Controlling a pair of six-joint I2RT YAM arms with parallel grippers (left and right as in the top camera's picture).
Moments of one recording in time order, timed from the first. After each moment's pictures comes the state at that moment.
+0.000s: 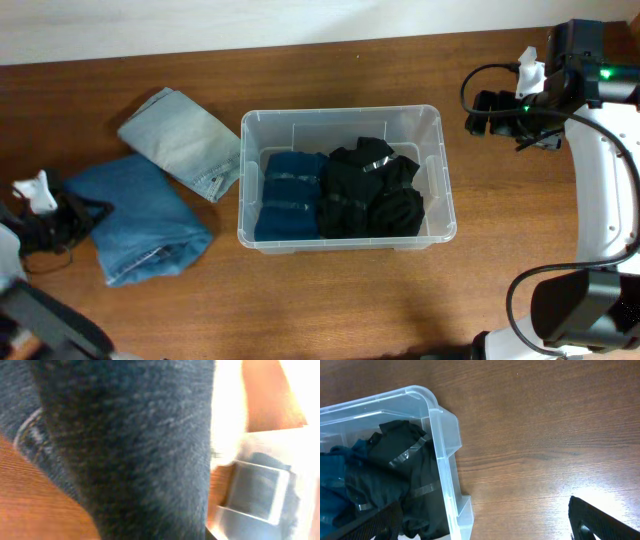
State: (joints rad) left arm 0.72 1.74 1.29 -0.93 0.70 0.19; right arm -0.20 1.71 1.78 -1.30 -0.18 0.05
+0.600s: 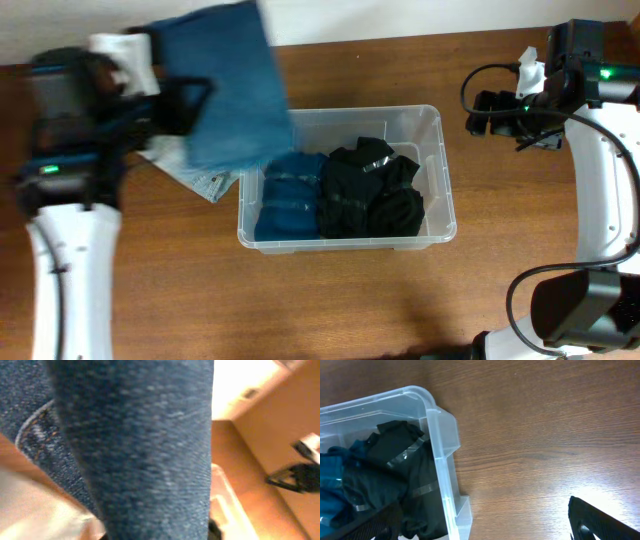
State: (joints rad) left arm -0.06 1.45 1.59 -0.67 0.58 -0.22; right arm -0.21 1.71 1.78 -1.31 -0.16 0.05
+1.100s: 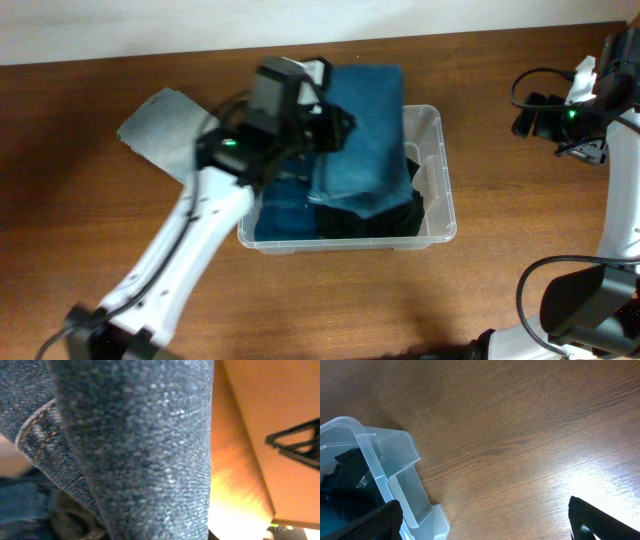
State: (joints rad) left arm -0.56 1.69 1.59 -0.59 0.34 -0.54; right arm -0.38 1.71 1.78 -1.32 -0.13 0.08
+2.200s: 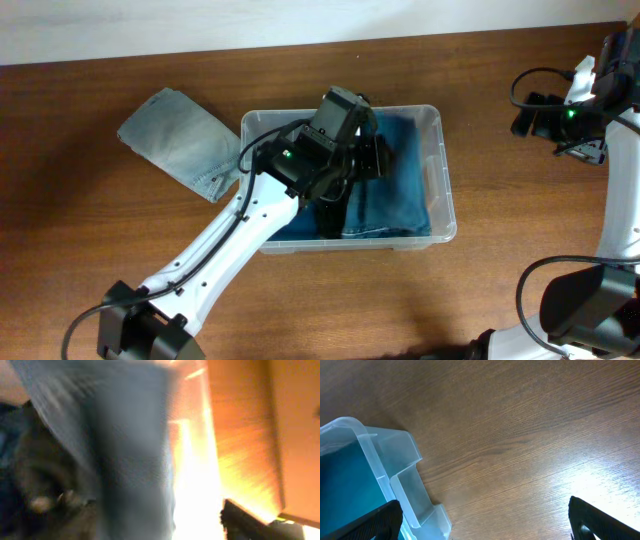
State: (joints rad) left arm -0.71 1.76 1.60 -0.72 0.21 -0.70; right arm -0.38 1.71 1.78 -1.32 -0.13 0.09
